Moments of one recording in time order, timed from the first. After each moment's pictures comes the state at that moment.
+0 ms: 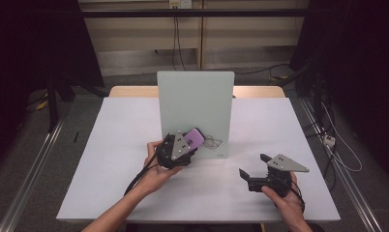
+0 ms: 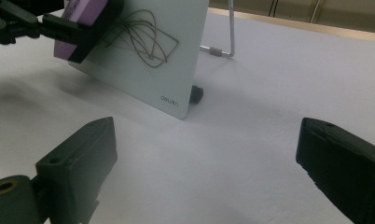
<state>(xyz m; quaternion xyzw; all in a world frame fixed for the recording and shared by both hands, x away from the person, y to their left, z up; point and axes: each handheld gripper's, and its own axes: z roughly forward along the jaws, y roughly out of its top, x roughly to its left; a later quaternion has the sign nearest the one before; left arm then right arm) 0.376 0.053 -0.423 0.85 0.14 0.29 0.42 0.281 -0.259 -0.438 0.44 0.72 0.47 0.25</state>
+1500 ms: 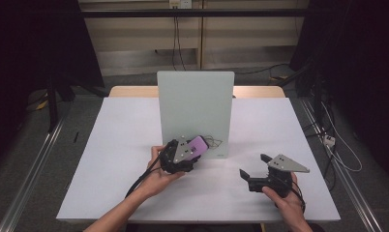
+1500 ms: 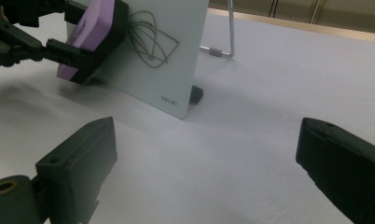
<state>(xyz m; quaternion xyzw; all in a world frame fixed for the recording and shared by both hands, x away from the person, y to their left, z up) 0.378 0.058 -0.429 0.86 0.15 0.25 0.43 0.280 -0.261 -0.437 0.44 0.72 0.48 0.25</state>
